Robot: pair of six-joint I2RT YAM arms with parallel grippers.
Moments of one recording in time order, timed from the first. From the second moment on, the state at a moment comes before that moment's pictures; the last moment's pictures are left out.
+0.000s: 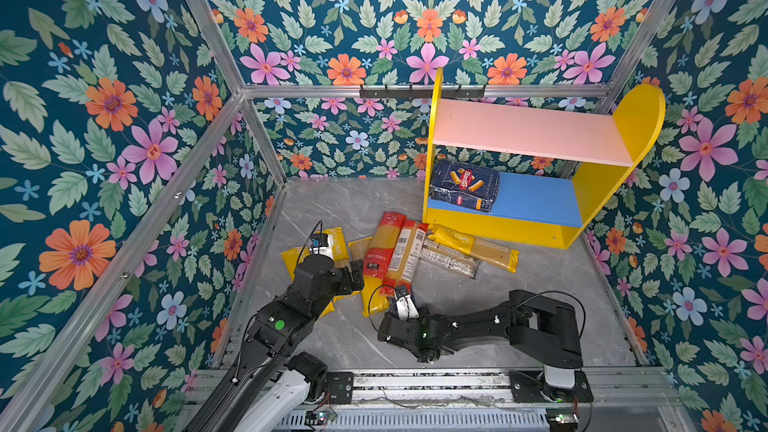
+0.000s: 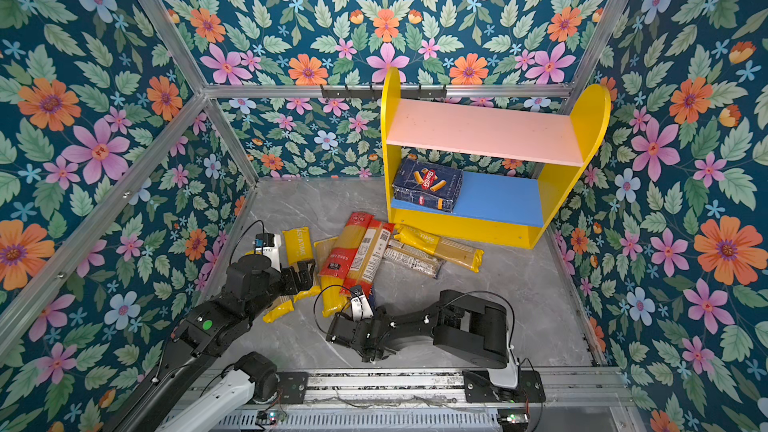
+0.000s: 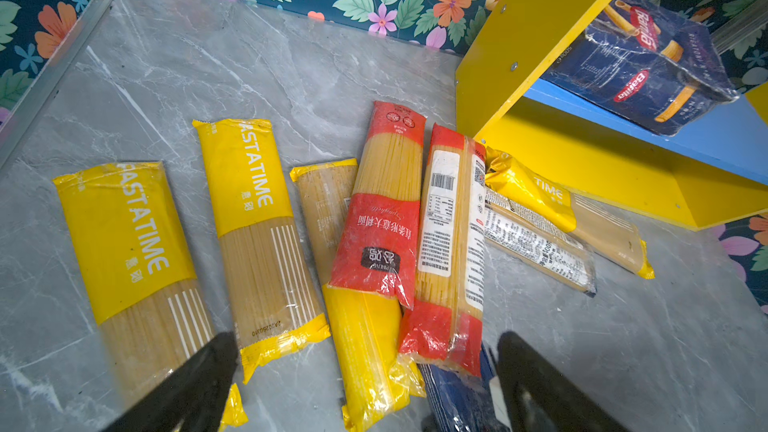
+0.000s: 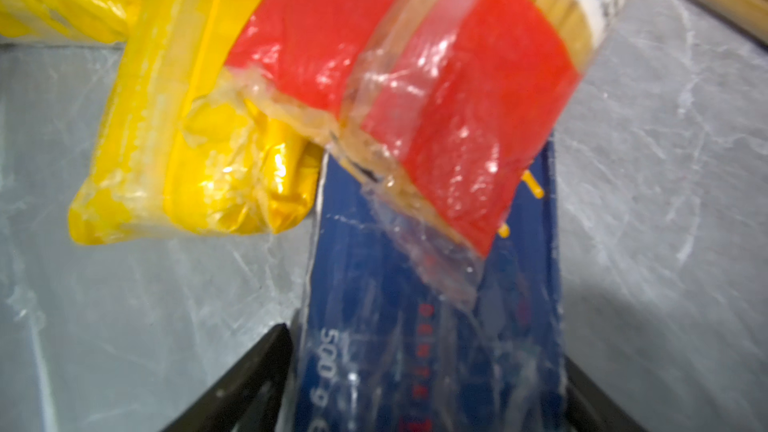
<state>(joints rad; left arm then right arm) -0.55 0.65 0.76 -0.69 -0.23 -0.46 1.34 1.93 1.04 -0.25 0.58 0.90</state>
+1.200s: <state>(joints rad) -0.55 0.66 0.70 -0.62 -0.19 -0.46 1.35 1.64 1.08 -0.74 0.37 0.96</state>
